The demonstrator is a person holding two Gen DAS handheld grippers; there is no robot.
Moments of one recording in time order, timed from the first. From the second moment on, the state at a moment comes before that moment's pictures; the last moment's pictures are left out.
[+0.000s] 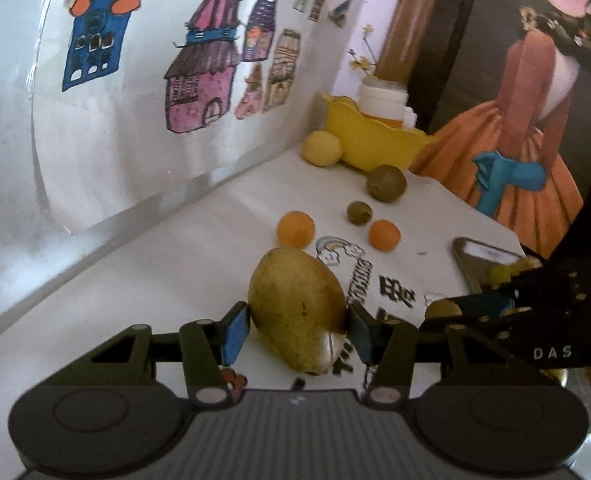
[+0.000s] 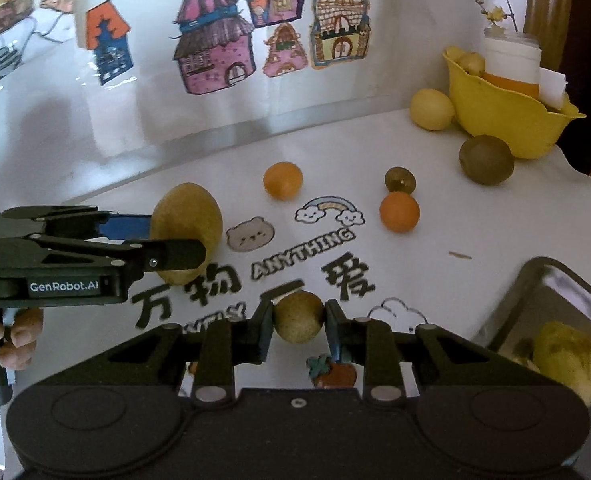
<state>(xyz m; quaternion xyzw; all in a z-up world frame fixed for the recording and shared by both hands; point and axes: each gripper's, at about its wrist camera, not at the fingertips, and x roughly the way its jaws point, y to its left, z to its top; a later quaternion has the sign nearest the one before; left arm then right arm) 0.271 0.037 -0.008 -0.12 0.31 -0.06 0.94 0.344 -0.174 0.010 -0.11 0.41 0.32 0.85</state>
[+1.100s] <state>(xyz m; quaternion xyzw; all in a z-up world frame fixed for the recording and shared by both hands) 0.273 0.002 0.008 -0.11 0.32 -0.10 0.94 0.320 -0.214 0.029 -0.08 0.38 0.31 0.87</state>
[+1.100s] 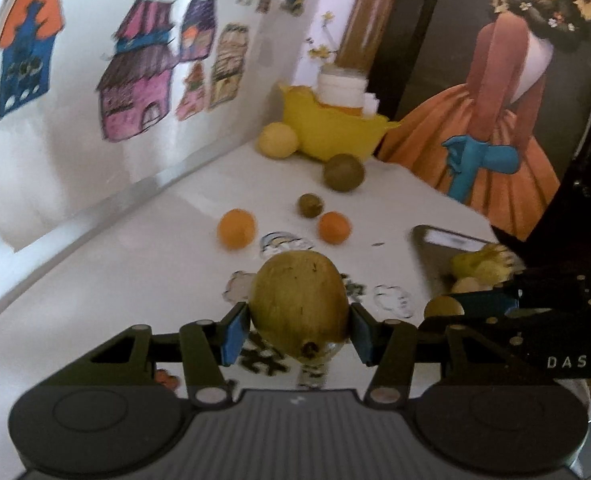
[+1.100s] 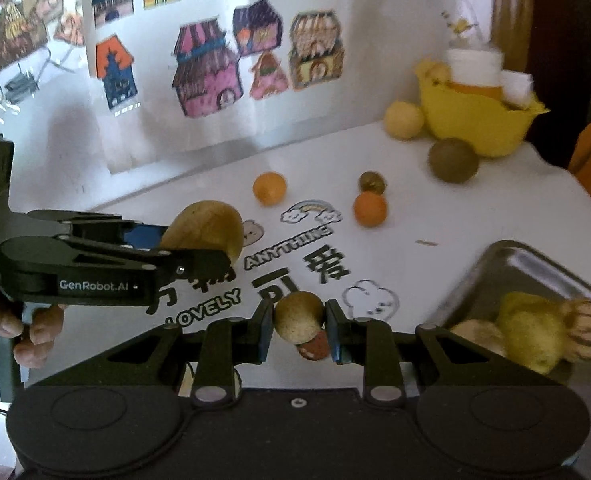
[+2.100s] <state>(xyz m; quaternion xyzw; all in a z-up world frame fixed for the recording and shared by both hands) 0.278 -0.163 0.036 -0.05 0.33 -0.25 0.91 0.286 -0.405 0.037 -0.01 0.34 0.16 0.93</state>
